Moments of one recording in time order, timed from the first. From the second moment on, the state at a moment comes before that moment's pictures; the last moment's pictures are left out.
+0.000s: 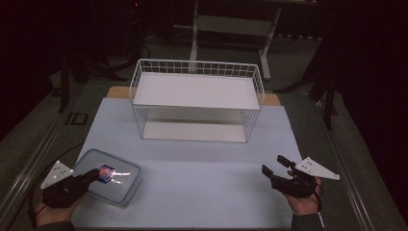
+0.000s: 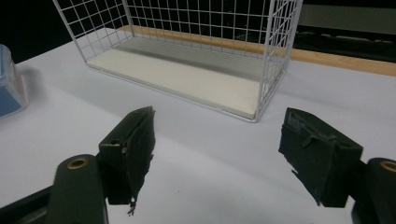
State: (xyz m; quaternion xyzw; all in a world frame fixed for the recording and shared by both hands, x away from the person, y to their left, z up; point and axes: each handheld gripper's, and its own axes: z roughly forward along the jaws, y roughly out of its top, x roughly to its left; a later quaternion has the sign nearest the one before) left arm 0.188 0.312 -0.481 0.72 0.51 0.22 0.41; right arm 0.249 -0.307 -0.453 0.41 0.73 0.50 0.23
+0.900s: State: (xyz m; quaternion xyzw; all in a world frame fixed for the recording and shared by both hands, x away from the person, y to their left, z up) left arm 0.147 0.358 -0.496 0.71 0.56 0.25 0.35; right arm 0.250 -0.304 -0.454 0.41 0.73 0.50 0.23
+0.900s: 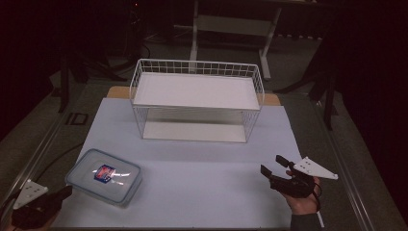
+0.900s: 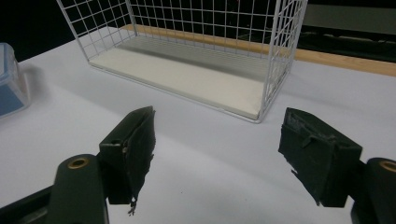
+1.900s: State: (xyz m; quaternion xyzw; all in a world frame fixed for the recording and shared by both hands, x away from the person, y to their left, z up) left arm 0.182 0.297 -0.501 0.82 0.44 0.19 0.32; right arm 0.249 -0.304 -0.453 0.40 0.73 0.50 0.23
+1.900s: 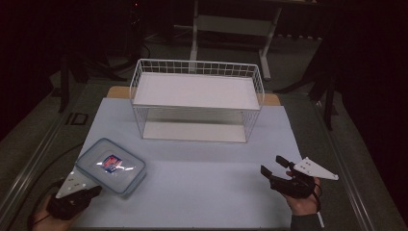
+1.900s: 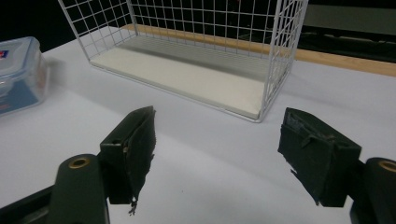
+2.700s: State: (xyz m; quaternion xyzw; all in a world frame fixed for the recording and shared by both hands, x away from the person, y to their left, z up) left arm 0.221 0.232 -0.486 0.83 0.38 0.19 0.36; right arm 0.248 -0.309 -0.454 0.41 0.72 0.51 0.23
